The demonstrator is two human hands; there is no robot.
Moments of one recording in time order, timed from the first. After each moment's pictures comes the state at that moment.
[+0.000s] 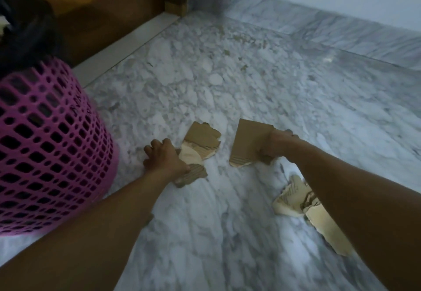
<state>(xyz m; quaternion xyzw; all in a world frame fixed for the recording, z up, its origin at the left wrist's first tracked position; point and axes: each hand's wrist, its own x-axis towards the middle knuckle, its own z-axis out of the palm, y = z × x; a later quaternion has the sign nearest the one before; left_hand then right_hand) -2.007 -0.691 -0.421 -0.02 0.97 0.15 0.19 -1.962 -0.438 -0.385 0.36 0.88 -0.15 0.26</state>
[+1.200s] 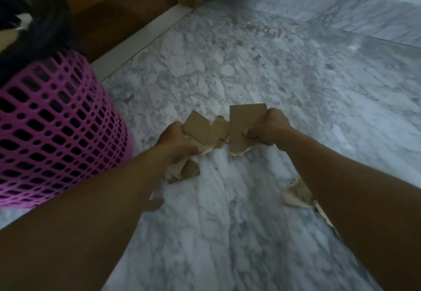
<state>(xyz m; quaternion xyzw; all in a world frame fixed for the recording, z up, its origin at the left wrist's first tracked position) -2.013 -0.698 -0.395 0.00 0.90 0.37 0.23 -1.967 -0.463 -0.382 0.32 0.86 -0.39 0.10</state>
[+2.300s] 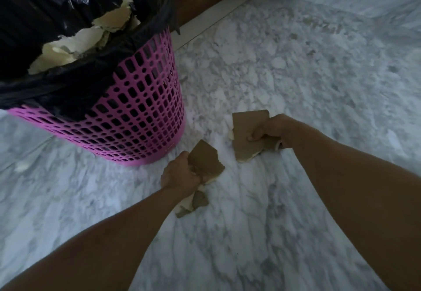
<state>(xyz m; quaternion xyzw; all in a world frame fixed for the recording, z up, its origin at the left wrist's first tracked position) -1.900 -0.813 -0.426 -0.07 0.94 0.29 0.16 -1.976 -0.558 -0.378 0.31 0.78 -0.46 0.28</state>
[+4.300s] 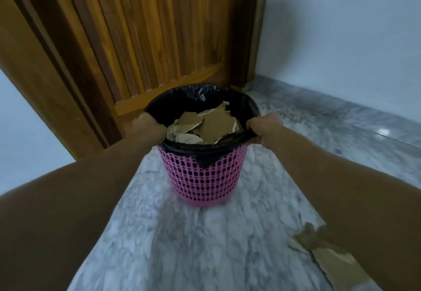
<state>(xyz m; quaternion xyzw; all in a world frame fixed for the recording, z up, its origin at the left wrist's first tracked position) -1.964 -0.836 -0.114 -0.18 0.92 0.36 -0.03 -1.965 -0.577 -0.126 0.26 0.75 -0.61 0.01</state>
